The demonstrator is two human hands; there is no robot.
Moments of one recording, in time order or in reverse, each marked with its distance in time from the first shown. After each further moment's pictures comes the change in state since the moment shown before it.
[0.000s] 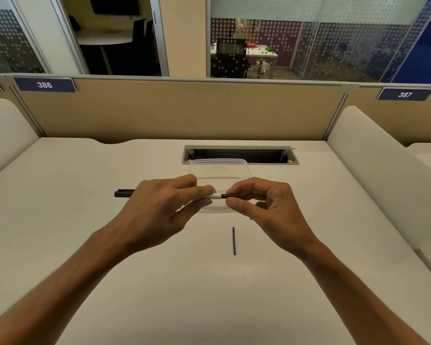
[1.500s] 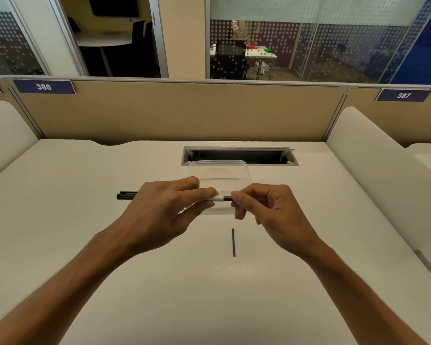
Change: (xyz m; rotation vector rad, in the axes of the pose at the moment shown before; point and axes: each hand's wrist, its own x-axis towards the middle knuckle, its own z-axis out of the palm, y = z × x) left_hand 0.002 0.000 0.004 -0.031 0.007 0.015; right_hand 0.000 0.001 -0.006 -0.041 -0.045 0.000
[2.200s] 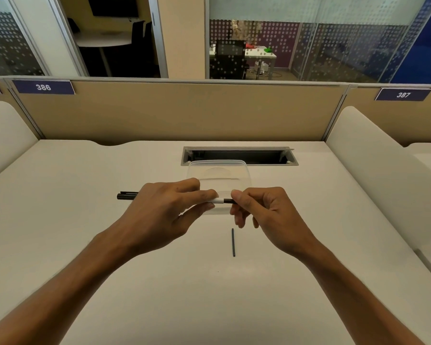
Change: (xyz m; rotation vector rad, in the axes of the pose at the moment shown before) left_hand 0.000 0.002 0.001 0.018 -0.012 0.009; right_hand -0.001 0.001 0.003 0.052 -0.043 0.049
